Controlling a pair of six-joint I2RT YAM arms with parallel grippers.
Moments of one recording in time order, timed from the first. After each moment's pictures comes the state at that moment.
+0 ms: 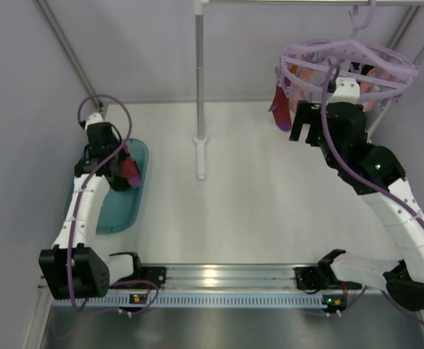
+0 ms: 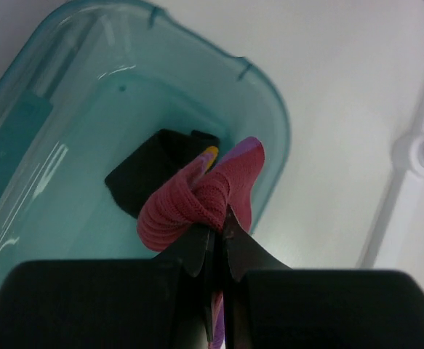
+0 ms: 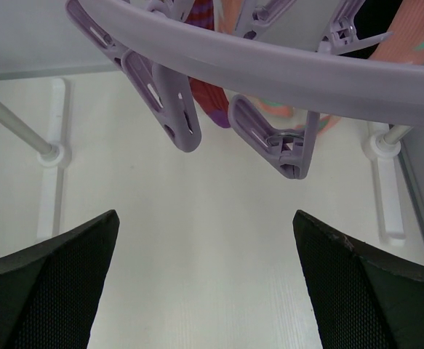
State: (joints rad) left arm 0.02 1.20 1.08 -0.48 -0.24 -0.38; right arm 0.58 1.12 1.54 -0.79 0.58 0.26
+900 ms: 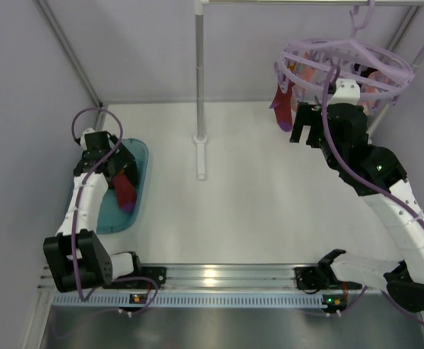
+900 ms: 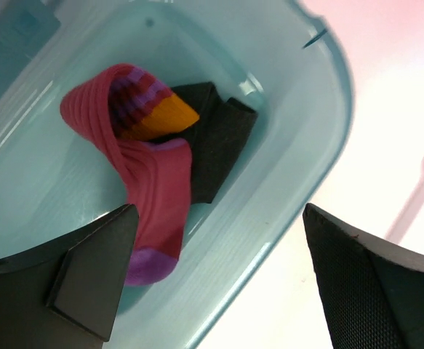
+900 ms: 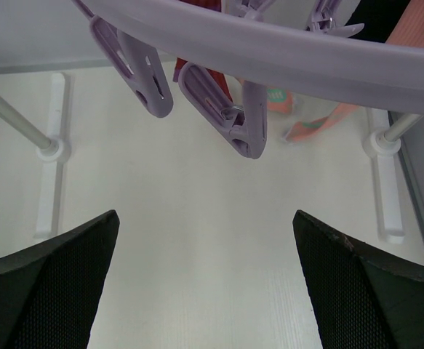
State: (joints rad) left arm 0.17 1.28 0.98 -0.49 -0.16 -0.53; right arm 0.58 1.12 1.54 -0.81 0.57 0.26
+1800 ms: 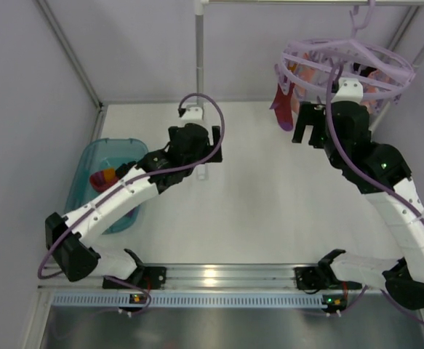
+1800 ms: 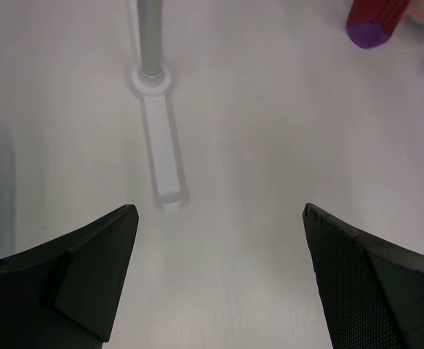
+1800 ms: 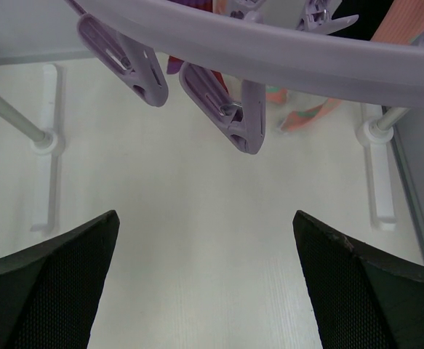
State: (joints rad) left arm -0.73 1.33 1.29 -0.49 -0.47 -0.48; right arm 0.58 1.13 1.60 -0.89 0.58 0.29
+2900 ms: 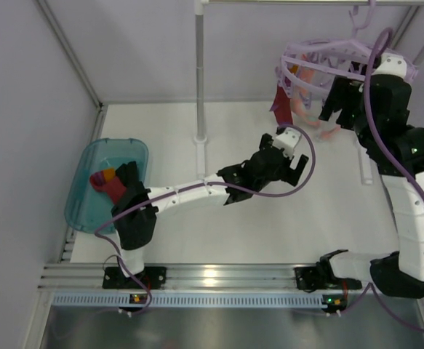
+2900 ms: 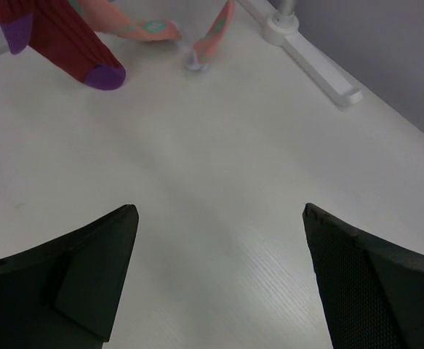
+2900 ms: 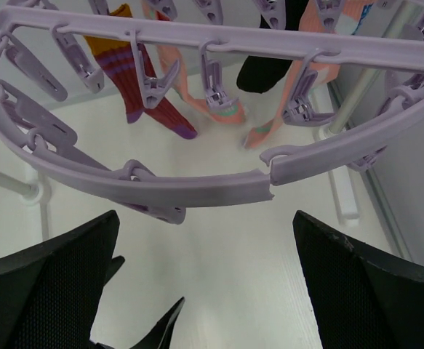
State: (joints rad) left arm -1.11 1.85 1.52 0.05 -0.34 -0.21; right arm 0.36 1.24 1.91 -1.05 0.51 0.29
